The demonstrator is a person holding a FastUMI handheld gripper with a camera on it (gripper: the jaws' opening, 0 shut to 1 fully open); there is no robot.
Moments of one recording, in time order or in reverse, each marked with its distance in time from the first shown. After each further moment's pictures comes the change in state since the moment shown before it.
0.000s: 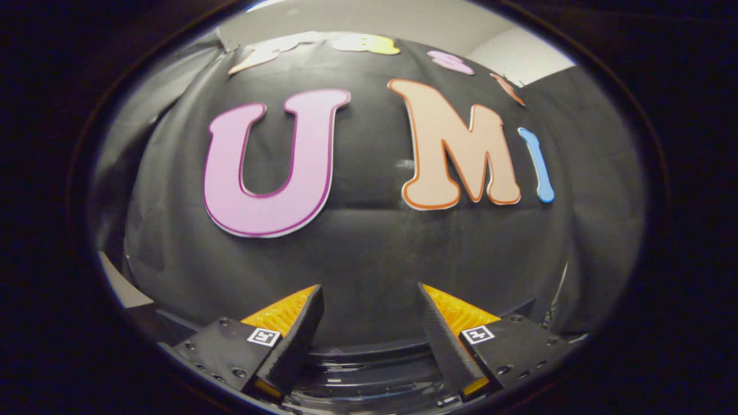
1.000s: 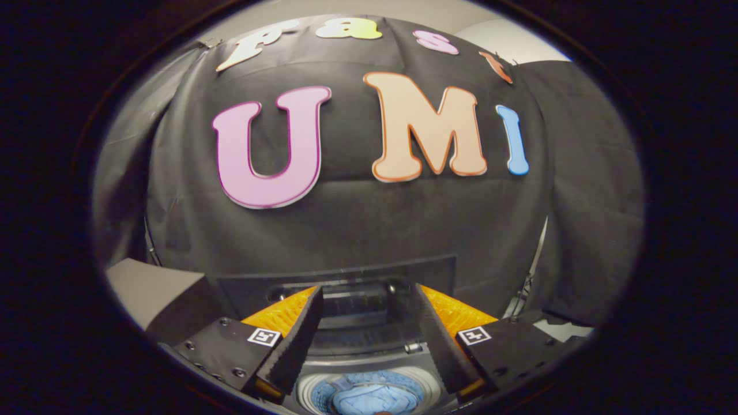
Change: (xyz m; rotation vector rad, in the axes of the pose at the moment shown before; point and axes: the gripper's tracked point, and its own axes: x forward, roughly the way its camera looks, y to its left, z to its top) arm -0.109 -0.025 0.024 0.018 0.251 -0.017
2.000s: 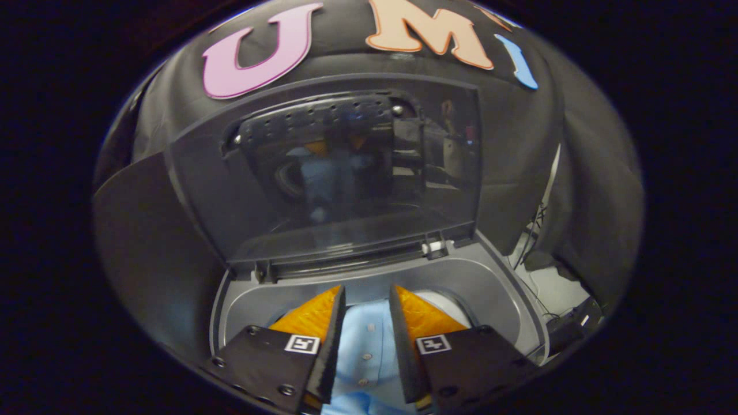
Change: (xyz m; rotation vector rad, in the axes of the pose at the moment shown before) arm -0.009 -0.018 -0.214 0.038 0.428 -0.023
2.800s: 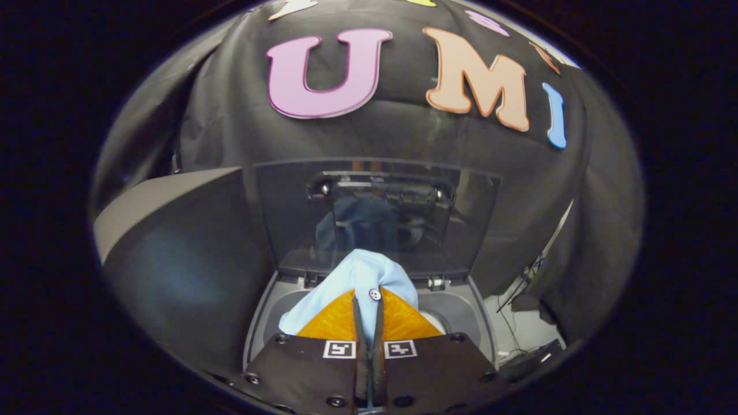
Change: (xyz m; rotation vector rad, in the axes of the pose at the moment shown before) arm -0.068 0.038 0.035 -0.210 -0.064 0.087
